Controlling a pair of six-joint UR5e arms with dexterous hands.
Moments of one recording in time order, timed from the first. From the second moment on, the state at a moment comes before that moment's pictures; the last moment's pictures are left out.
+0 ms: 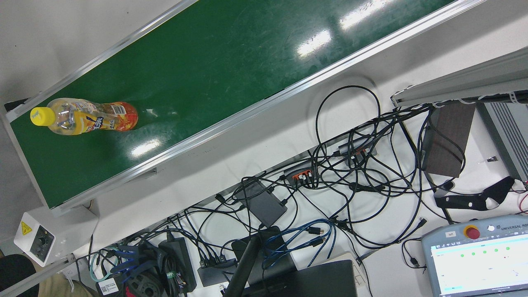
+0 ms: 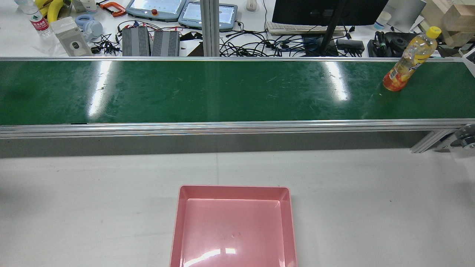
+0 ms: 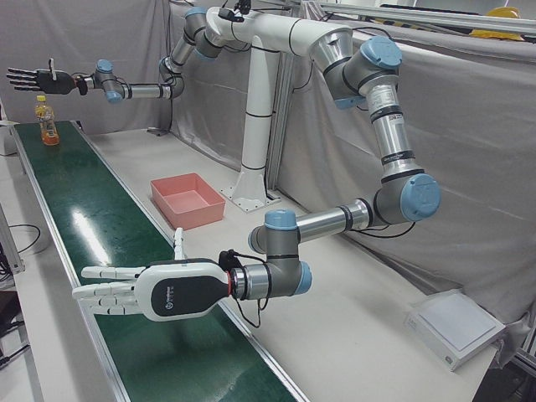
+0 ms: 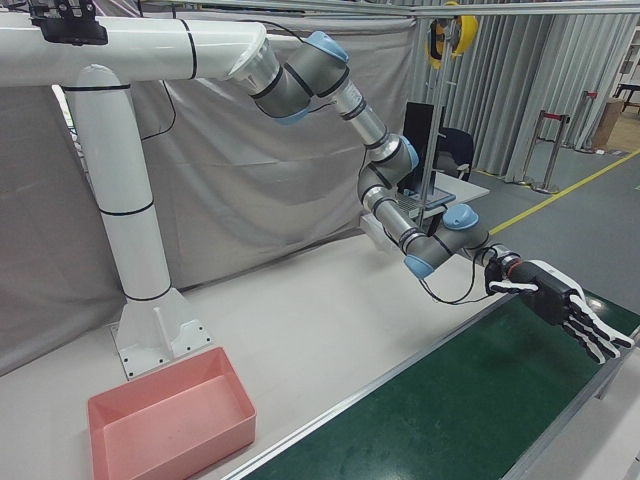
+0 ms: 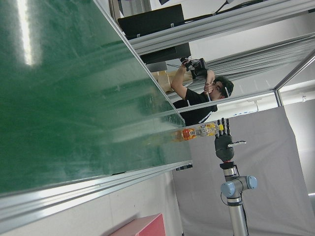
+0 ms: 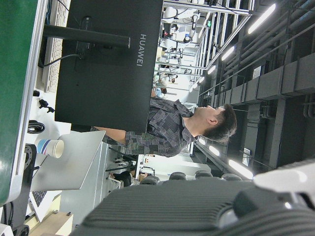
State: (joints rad) left arm -1.29 -1.77 -1.49 -0.21 1.49 0.31; right arm 1.57 -1.50 1.58 -3.22 -1.58 -0.10
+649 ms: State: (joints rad) left arm -1.29 -1.77 -1.49 -0.22 1.49 0.31; right arm 1.57 -1.50 1.58 -3.22 -1.58 -0.10
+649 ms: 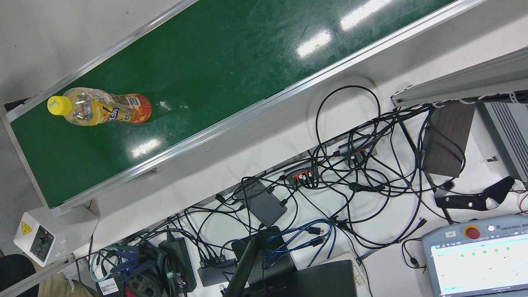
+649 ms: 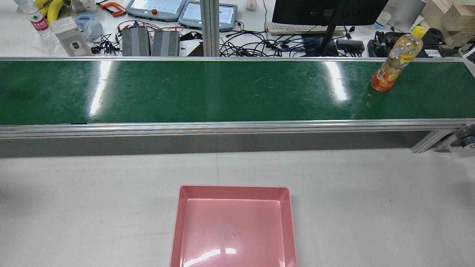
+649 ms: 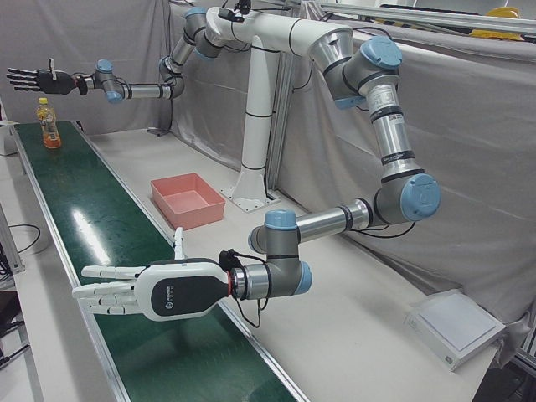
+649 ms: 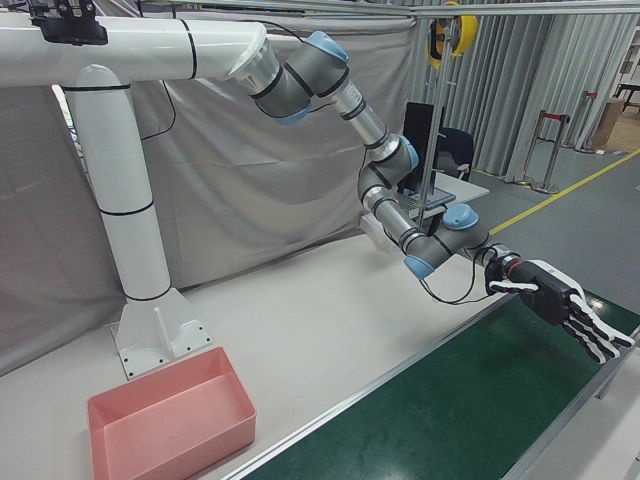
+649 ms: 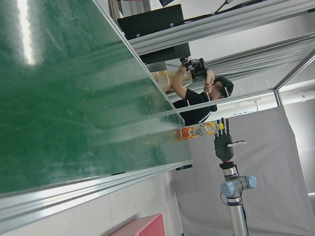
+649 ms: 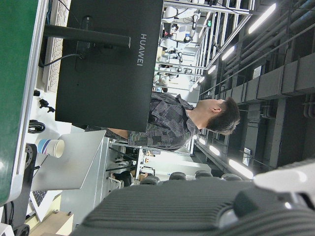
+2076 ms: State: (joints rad) left arm -1.29 -1.77 -1.50 -0.22 1.49 0.31; right arm 1.57 -1.50 1.58 -3.22 -1.58 -0.10
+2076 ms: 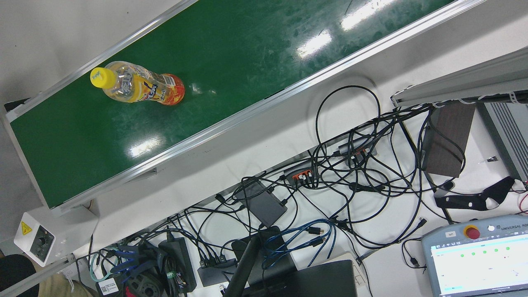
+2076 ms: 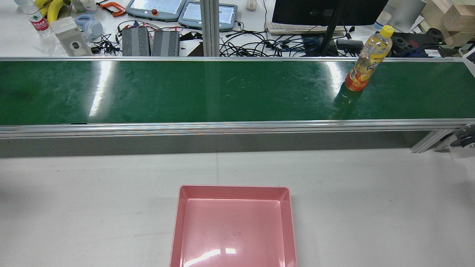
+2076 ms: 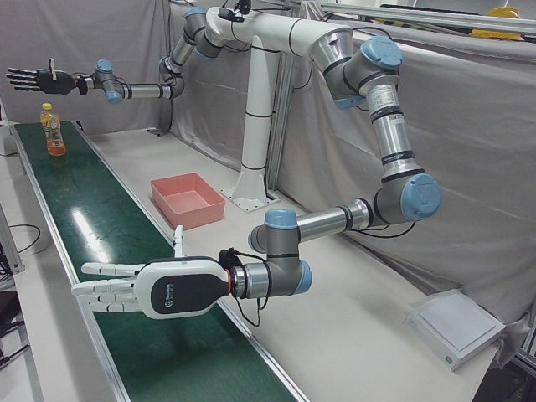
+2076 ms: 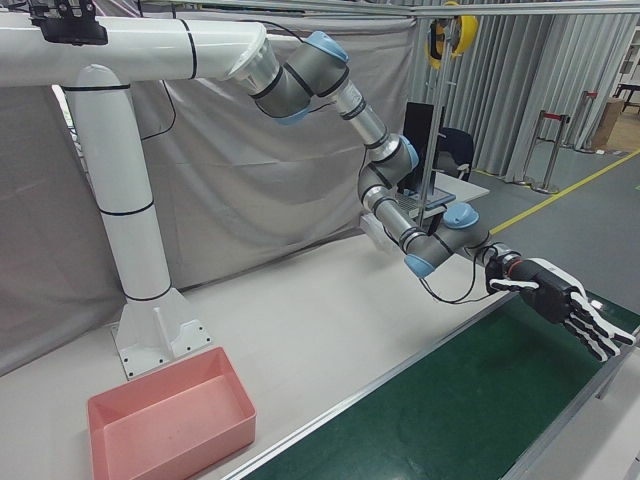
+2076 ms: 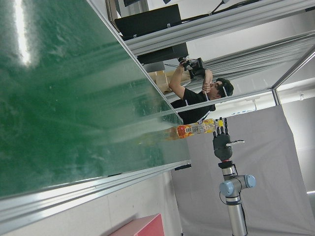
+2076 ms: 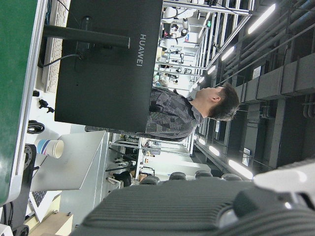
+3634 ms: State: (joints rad) left arm -1.29 -1.77 -1.50 -0.22 1.49 0.31; right arm 1.57 -1.50 1.58 -3.22 -1.58 -0.10
